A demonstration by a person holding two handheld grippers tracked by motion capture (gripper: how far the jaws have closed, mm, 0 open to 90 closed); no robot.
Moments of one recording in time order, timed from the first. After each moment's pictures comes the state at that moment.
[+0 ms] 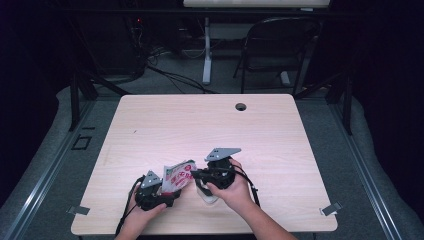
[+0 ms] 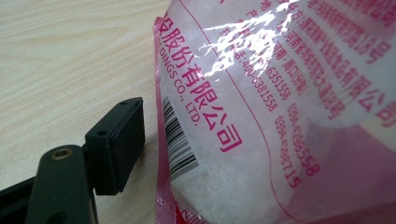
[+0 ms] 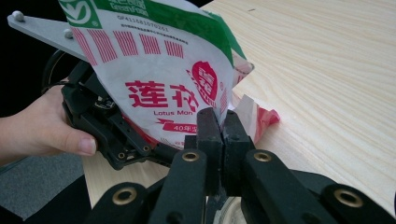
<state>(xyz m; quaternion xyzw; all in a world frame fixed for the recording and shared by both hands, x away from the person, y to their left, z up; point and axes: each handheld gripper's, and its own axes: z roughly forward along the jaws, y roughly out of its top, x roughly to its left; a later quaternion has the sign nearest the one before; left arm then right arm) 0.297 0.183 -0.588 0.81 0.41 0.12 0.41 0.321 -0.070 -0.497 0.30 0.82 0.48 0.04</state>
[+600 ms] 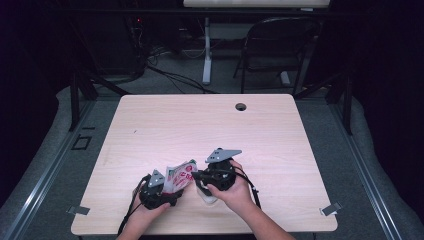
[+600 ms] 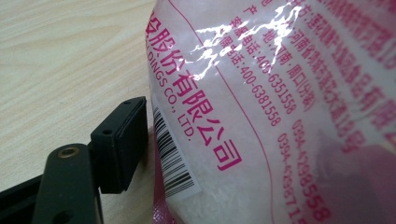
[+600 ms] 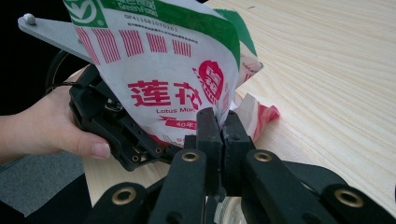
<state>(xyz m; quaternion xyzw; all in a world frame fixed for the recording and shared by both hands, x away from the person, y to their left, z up) 0.301 0.171 -0.588 0.83 0.40 0.14 0.37 0.317 -0.071 -0.499 0.31 0.82 0.48 0.04</state>
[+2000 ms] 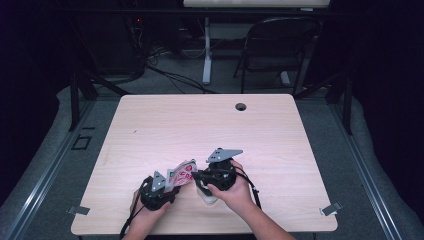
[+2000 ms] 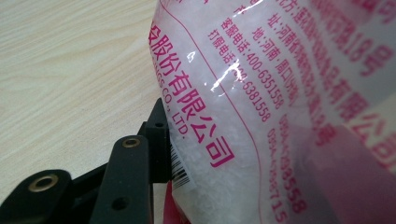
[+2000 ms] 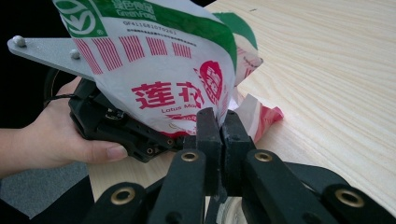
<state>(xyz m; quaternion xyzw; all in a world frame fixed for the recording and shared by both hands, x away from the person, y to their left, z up) 0.294 0.166 -0.588 0.83 0.39 0.19 0.36 0.317 -0.072 -0.499 0.31 0.82 0.48 0.03</state>
